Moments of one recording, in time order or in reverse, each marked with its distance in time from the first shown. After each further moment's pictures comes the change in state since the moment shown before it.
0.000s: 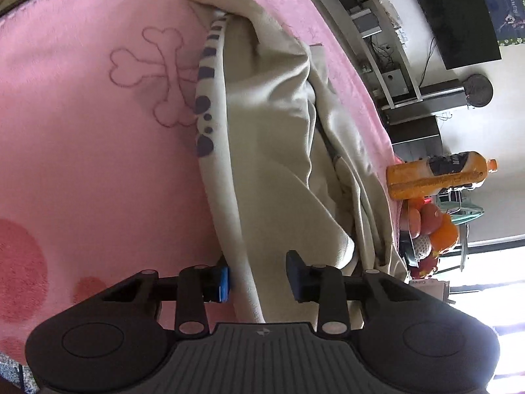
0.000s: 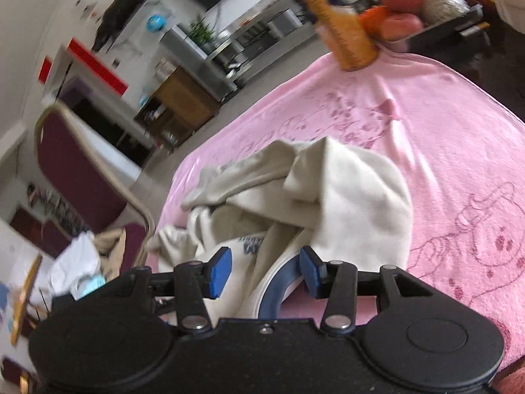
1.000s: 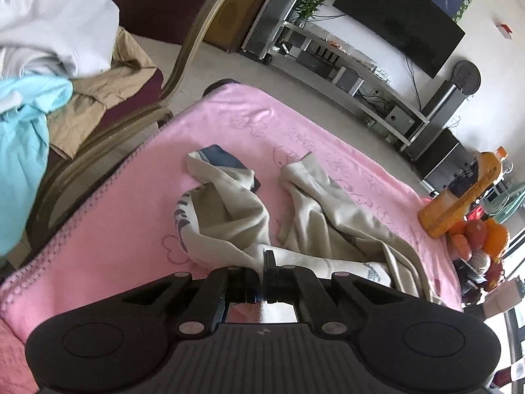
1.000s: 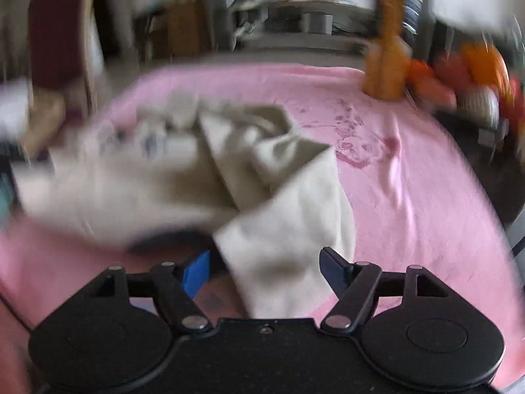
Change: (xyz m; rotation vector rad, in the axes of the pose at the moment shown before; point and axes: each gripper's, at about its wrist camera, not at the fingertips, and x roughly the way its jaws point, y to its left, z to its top) left arm -0.070 -0.031 0.015 0.384 -0.398 0.232; right arm 0.063 0.054 -0.046 -0.632 0.096 -0.427
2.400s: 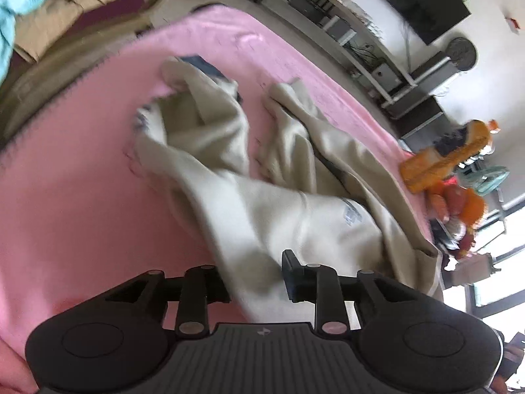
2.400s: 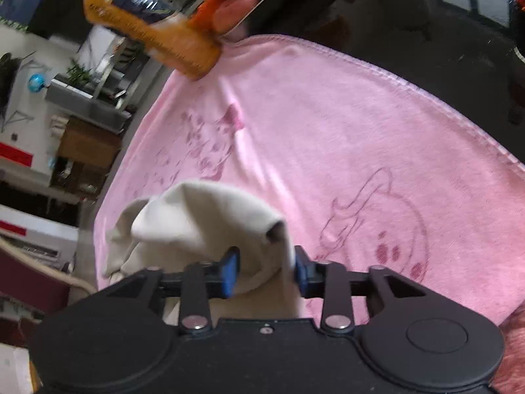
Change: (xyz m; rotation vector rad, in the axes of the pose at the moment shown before) left arm 0.029 0.000 -0.036 -0.081 0.251 -0.151; right arm 0.019 -0.172 -0.022 0.986 0.113 0.224
